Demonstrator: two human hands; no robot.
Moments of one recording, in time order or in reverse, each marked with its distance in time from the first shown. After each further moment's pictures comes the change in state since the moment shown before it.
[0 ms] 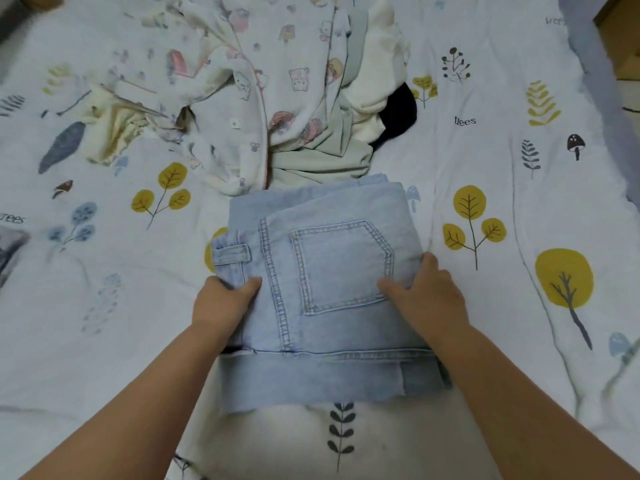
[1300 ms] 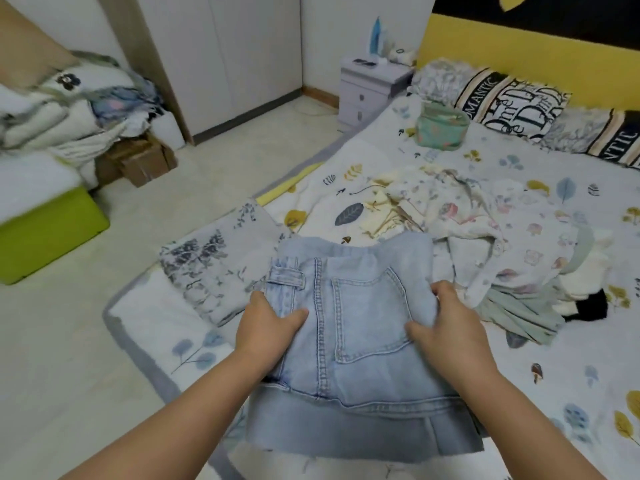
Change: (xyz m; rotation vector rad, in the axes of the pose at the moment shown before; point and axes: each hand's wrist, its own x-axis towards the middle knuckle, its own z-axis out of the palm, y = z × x) left_hand -0.112 -0.130 -0.368 -0.355 0.325 -0.042; right_hand -0.273 -0.305 0.033 -0.136 -0.011 -0.720
